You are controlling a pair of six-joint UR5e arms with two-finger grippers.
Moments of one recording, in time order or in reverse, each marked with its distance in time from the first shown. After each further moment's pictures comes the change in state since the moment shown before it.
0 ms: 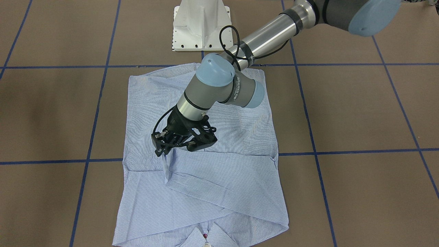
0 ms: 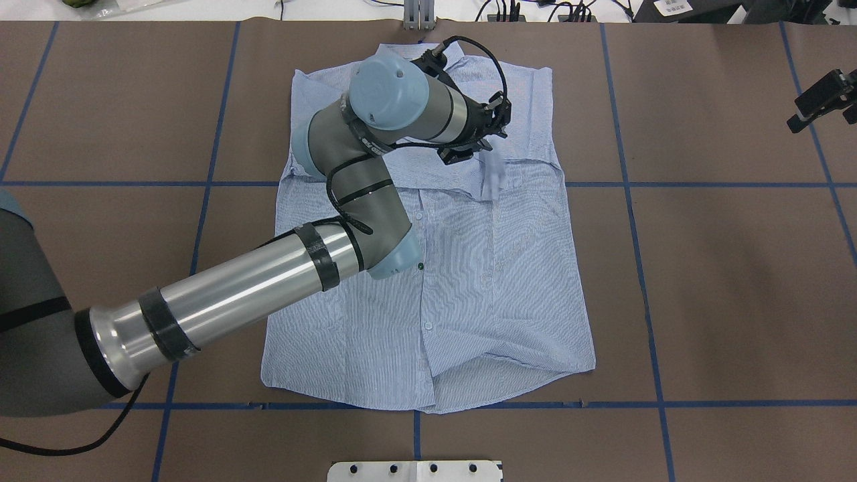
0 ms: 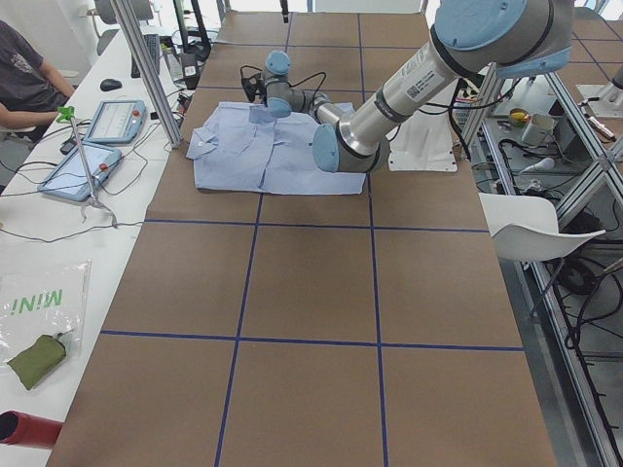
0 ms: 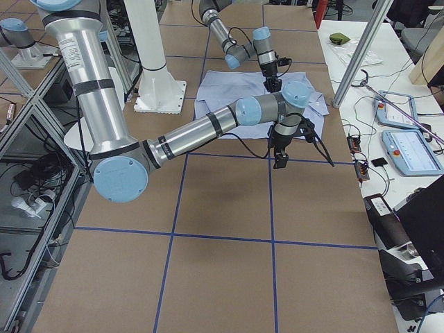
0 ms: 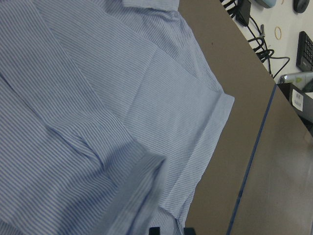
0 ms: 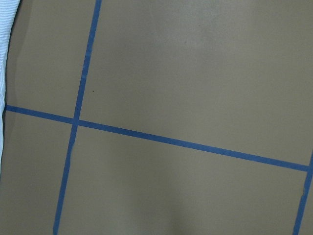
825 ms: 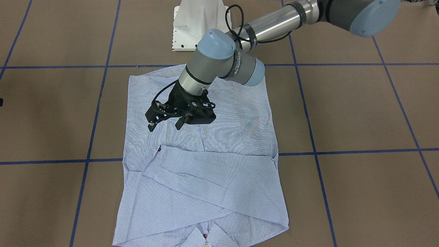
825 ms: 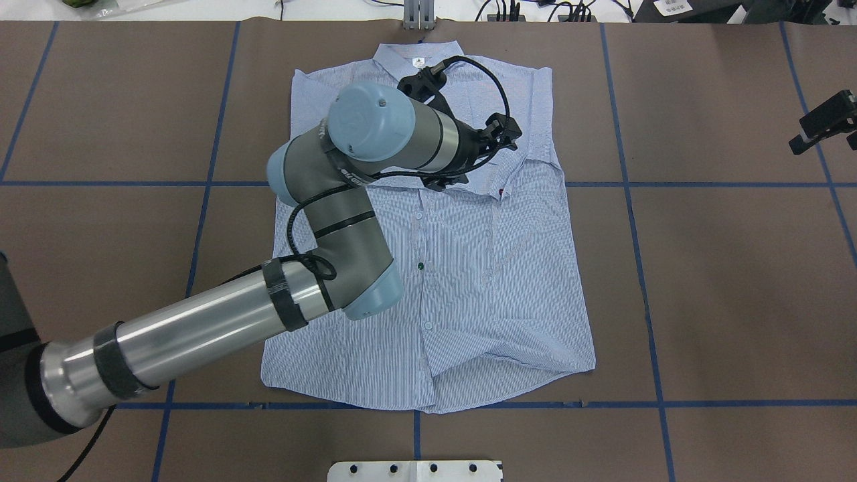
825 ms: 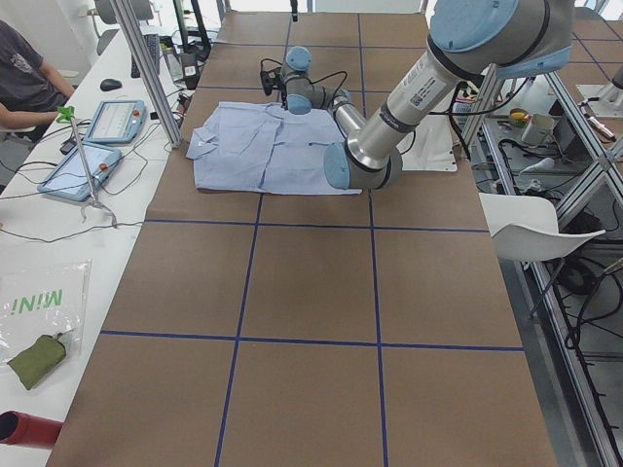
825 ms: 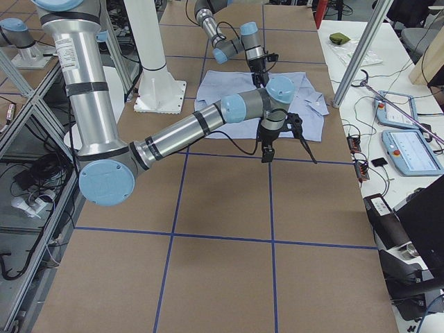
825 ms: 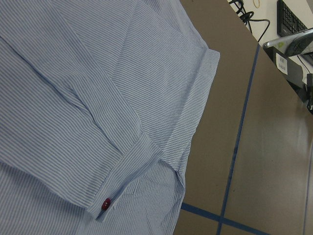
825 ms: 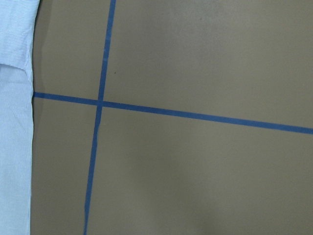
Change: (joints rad) left arm 0.015 0.177 -0.378 0.226 -0.010 0.120; right arm -0.035 -0.116 0.191 0.002 0.038 0.149
